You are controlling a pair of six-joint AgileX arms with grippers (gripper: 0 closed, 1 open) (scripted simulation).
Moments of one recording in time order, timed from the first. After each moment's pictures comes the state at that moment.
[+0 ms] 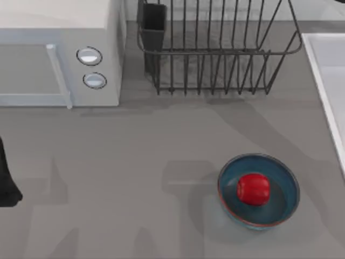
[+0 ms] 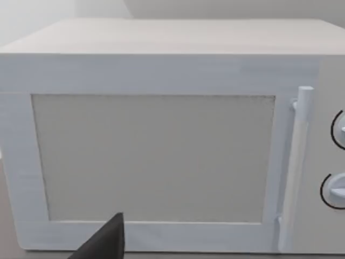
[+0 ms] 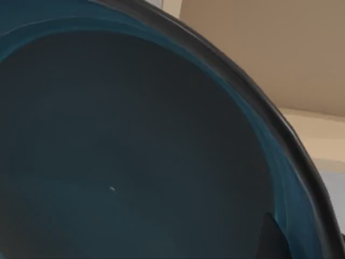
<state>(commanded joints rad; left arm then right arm) 0.00 0.00 0.00 0.00 0.00 0.00 0.68 1.68 1.66 -0.17 0.73 -0.03</state>
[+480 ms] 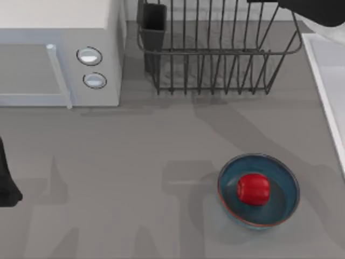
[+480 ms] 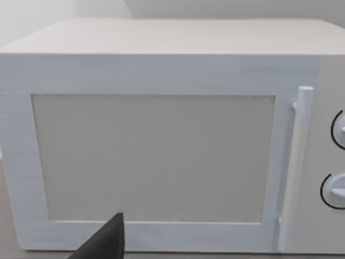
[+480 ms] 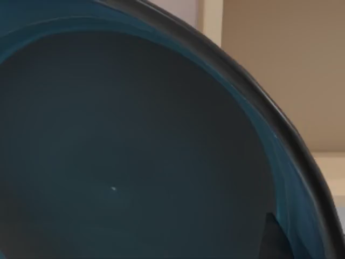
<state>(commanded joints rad) 0.00 0.00 0.00 0.00 0.00 0.00 0.79 1.67 1.65 -0.01 0.82 0.02</state>
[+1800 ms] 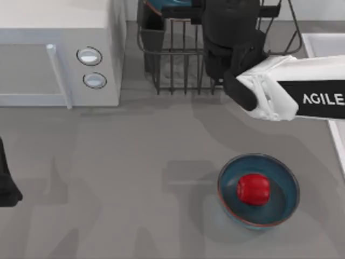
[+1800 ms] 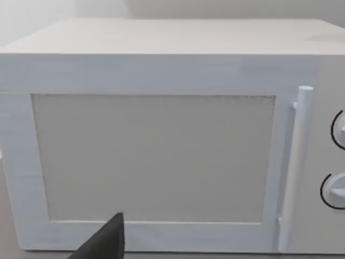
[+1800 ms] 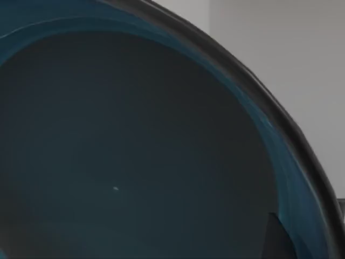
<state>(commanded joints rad) 0.00 0.00 0.00 0.00 0.00 0.00 0.63 2.04 1.33 0.70 0.67 0.02</state>
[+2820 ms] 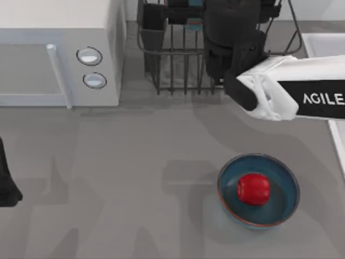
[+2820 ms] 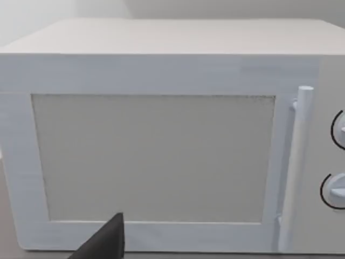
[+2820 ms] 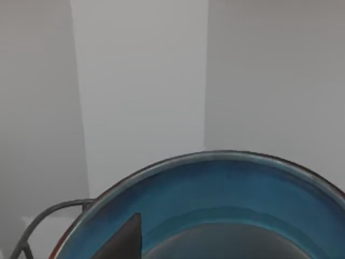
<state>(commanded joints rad) 0.00 0.00 0.00 0.00 0.00 0.00 0.63 2.04 1.33 0.70 0.67 0.02</state>
